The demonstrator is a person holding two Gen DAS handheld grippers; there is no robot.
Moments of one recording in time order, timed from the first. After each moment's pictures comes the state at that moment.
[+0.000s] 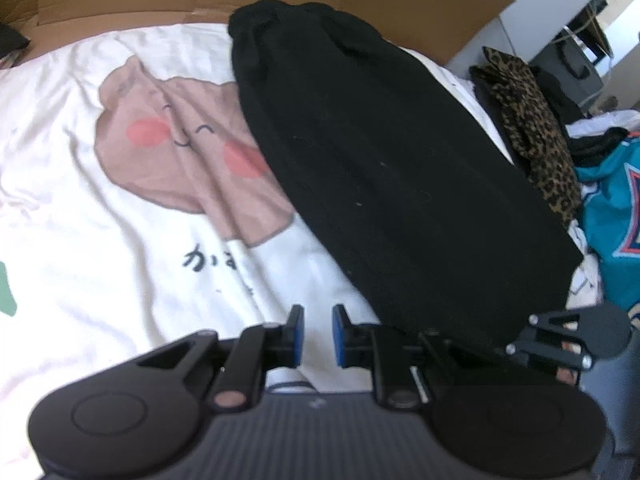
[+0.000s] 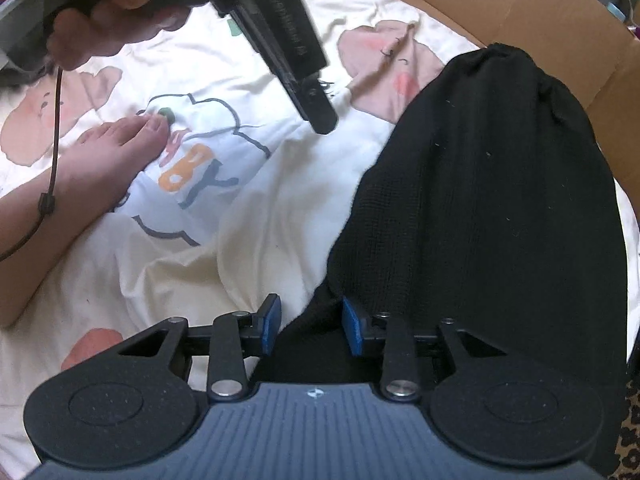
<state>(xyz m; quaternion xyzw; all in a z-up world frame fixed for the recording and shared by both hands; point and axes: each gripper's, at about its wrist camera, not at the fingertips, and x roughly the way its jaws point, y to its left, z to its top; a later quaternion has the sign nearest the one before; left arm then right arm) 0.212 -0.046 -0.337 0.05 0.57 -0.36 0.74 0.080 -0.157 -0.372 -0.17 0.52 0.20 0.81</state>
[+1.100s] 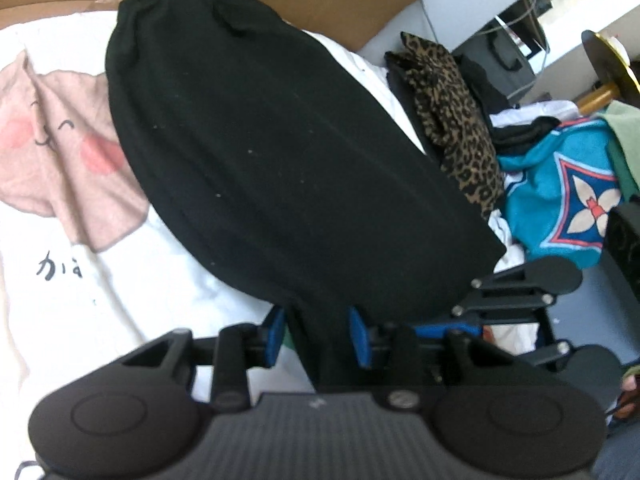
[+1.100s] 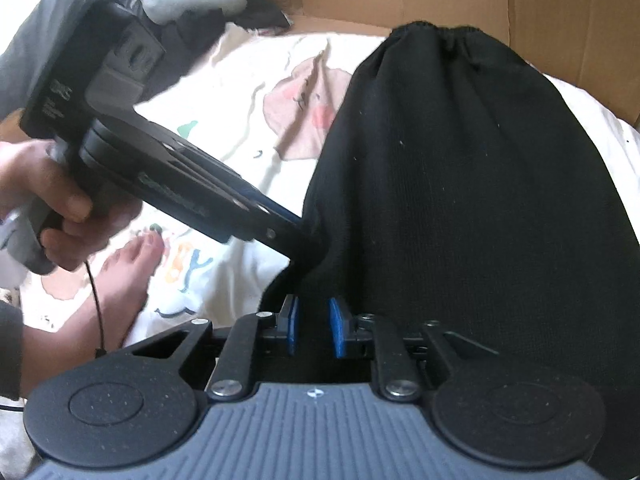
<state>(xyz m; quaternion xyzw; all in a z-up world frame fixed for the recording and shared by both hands) 0.180 -0.090 -0.320 -0.01 0.57 -0.45 0.69 0.097 -0.234 -0.347 0.04 0.51 0.18 0.84</state>
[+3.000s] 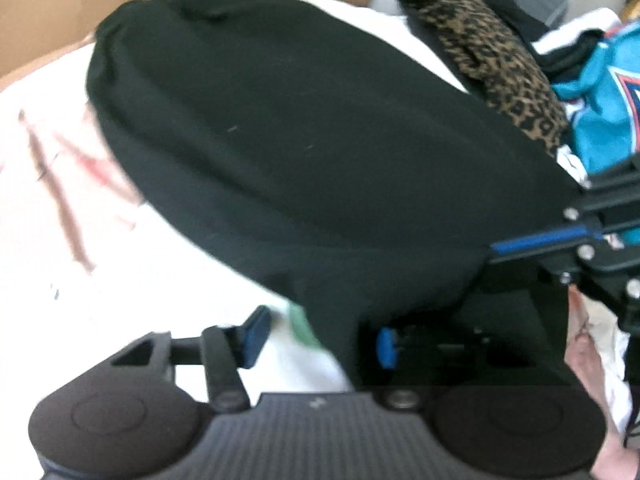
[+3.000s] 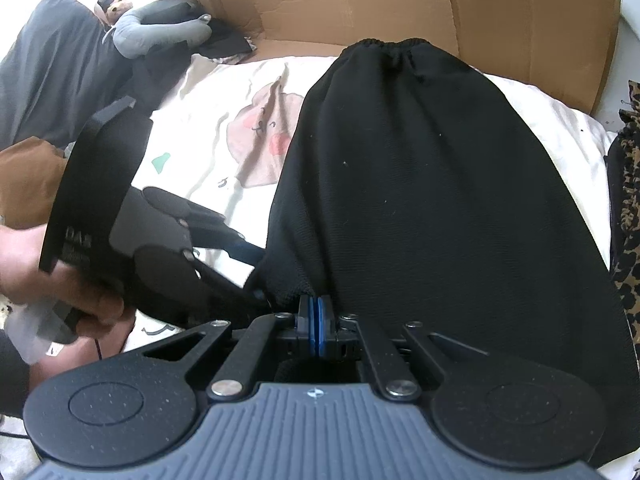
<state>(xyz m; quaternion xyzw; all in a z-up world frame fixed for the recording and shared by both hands) 0.145 -0.150 -0.343 0.15 0.55 -0.39 0.72 0.089 -0.271 -0.330 0.08 0.50 0.14 0.85</state>
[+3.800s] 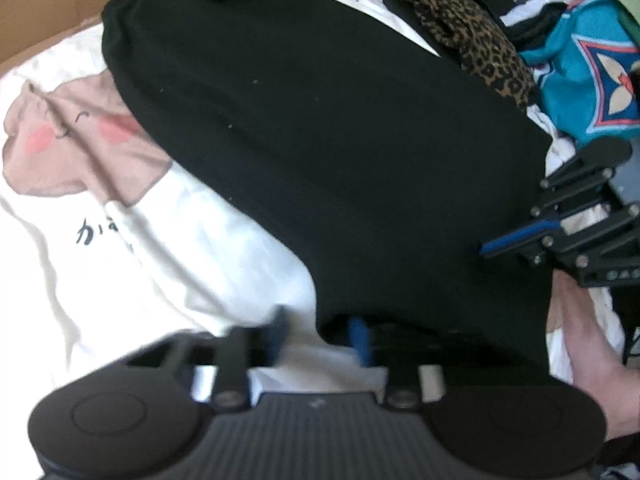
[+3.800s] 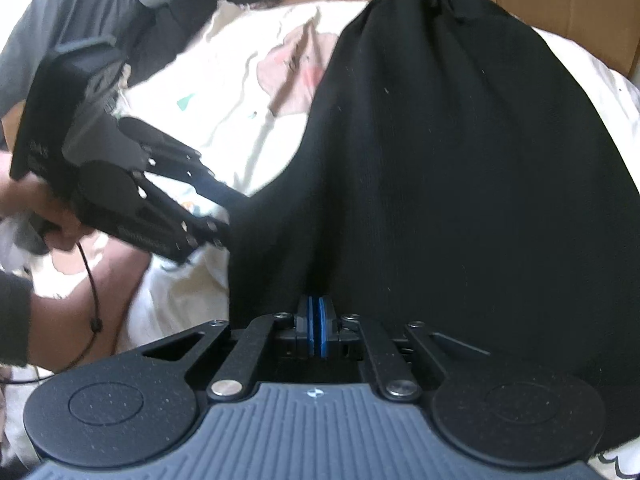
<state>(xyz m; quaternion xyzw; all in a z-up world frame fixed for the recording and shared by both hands) 0.145 -0.094 -0.346 0.16 0.56 -0.44 0.69 0.068 -0.255 -0.360 0.06 0.55 0.18 0.81</state>
